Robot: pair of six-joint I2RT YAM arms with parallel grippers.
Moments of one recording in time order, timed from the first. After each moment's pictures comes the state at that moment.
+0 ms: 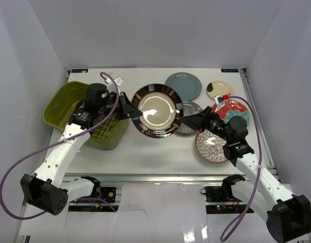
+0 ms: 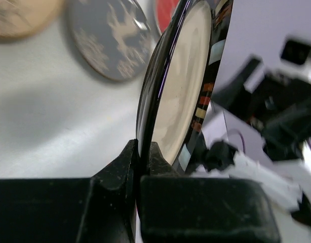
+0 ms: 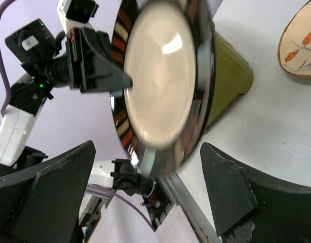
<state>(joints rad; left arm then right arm) -0.37 1.17 1.15 -0.49 0.58 -0.62 0.37 0.85 0.49 0.49 -0.64 1.04</state>
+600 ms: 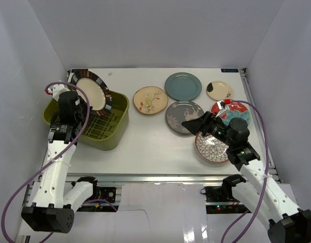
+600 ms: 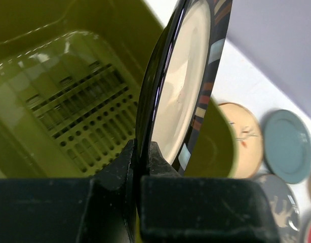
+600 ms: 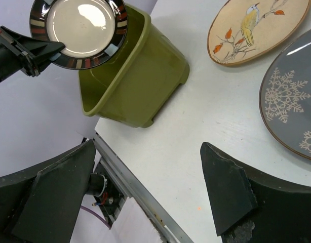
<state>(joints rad) -0.07 0.95 1.09 -0.54 -0.32 -0.61 0.37 0.71 0.52 0.10 -0.48 0.77</state>
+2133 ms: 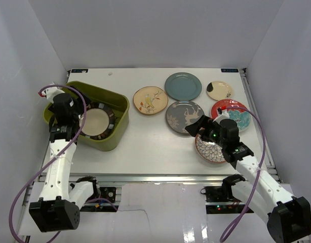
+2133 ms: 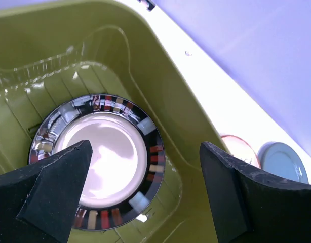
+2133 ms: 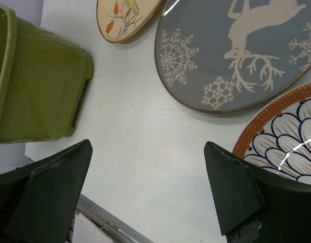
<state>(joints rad) 0.09 0.98 0.95 -0.32 -0.25 -0.59 0.37 0.81 0.44 -0.04 -0.22 0.70</state>
